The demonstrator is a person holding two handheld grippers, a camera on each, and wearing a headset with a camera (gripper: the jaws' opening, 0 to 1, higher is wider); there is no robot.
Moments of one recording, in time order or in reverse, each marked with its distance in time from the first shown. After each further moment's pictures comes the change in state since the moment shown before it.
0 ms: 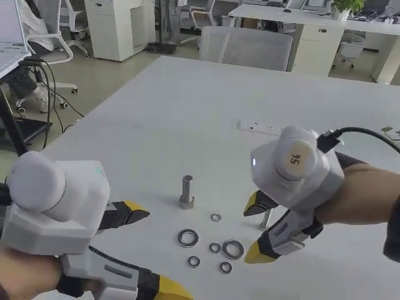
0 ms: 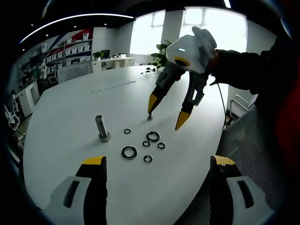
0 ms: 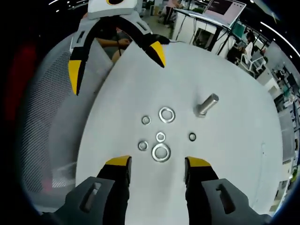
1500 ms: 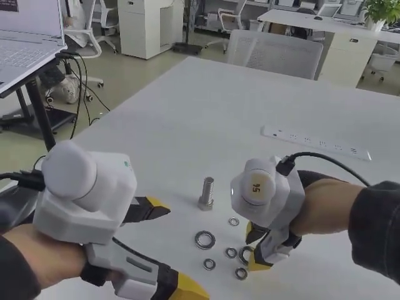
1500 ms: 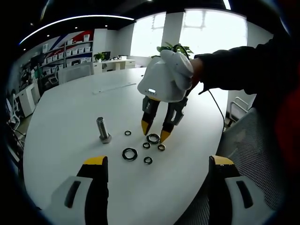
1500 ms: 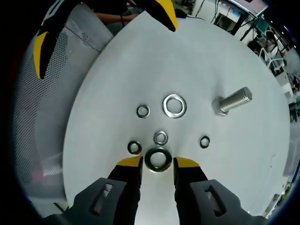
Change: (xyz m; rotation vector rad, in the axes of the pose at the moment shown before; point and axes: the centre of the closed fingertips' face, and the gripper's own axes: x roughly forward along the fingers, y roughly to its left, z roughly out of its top) left arm -0.001 0.002 0.007 -0.006 -0.025 0.001; right arm 0.046 -0.008 -0.014 -0.098 0.199 0.103
